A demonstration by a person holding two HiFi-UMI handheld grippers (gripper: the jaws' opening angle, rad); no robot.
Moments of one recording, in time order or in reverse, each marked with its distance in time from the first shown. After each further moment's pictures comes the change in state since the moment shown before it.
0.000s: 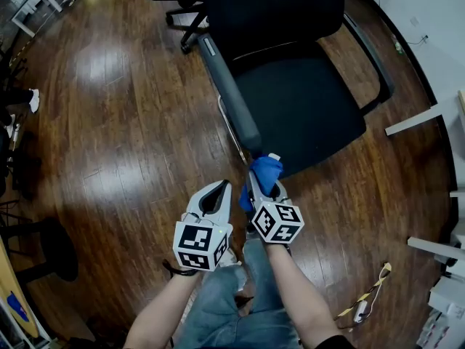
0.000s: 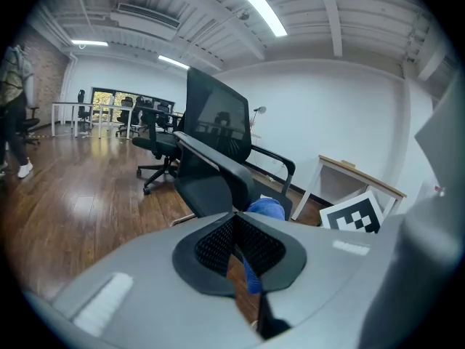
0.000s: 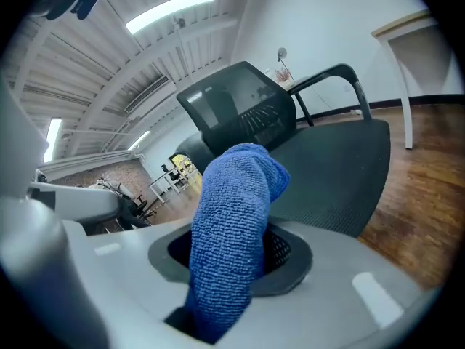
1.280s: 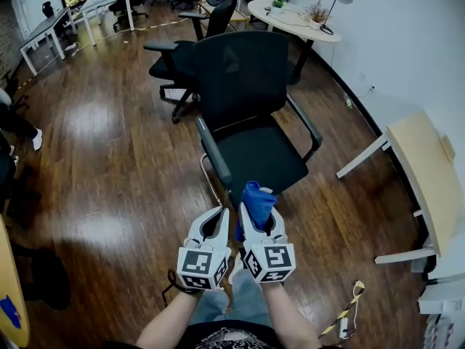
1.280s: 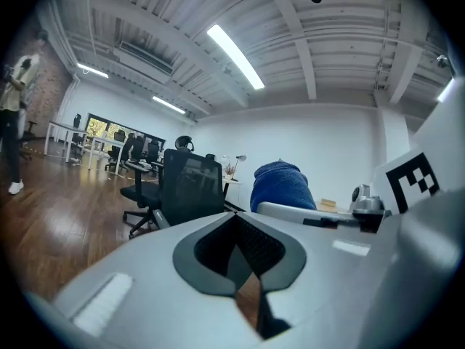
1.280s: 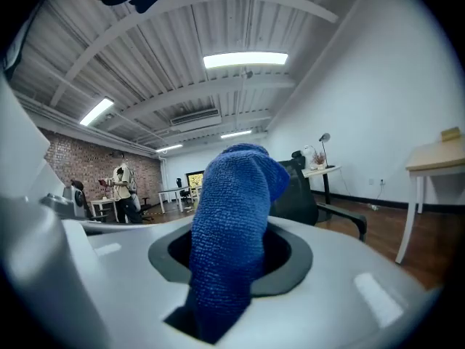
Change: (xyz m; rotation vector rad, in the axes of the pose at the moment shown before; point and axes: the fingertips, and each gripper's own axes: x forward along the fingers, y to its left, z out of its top) left arm -0.188 -0.131 0.186 0.029 -0.313 -0.096; right arm -0.241 0.207 0.217 -0.417 -0.307 0.024
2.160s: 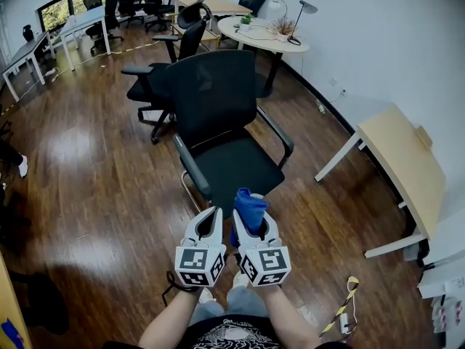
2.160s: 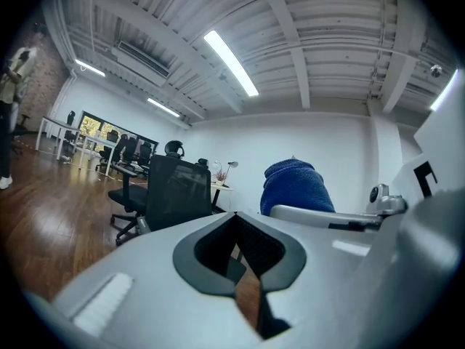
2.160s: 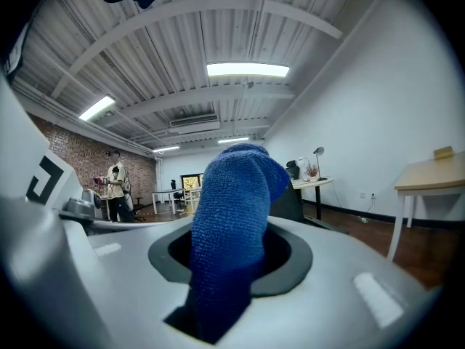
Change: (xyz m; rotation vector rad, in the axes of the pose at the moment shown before) left arm 0.003 -0.043 0.027 -0.014 -0.039 -0.066; right arm -0.049 -0.009 0.041 -0.053 -0.033 -0.049
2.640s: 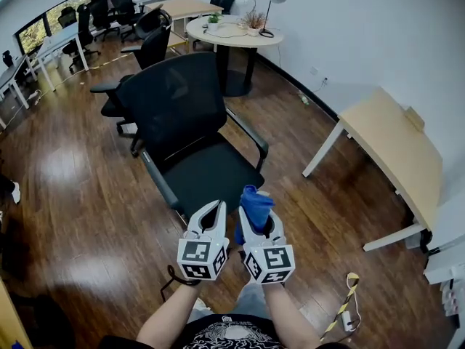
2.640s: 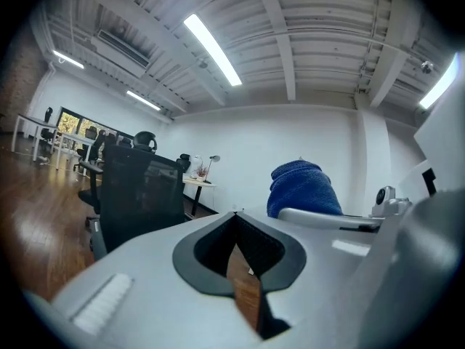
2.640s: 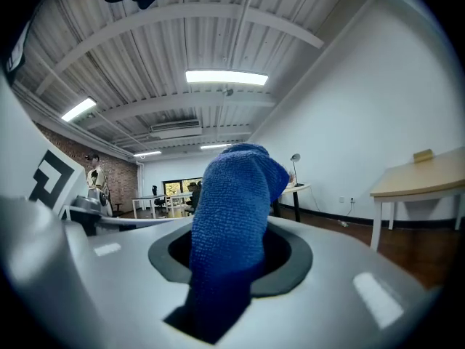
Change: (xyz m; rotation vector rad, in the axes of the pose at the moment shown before) left arm 0.133 -0.099 -0.014 0.049 0.035 -0.111; right arm -0.013 -0.161 0.017 0.022 -0.050 -0.123
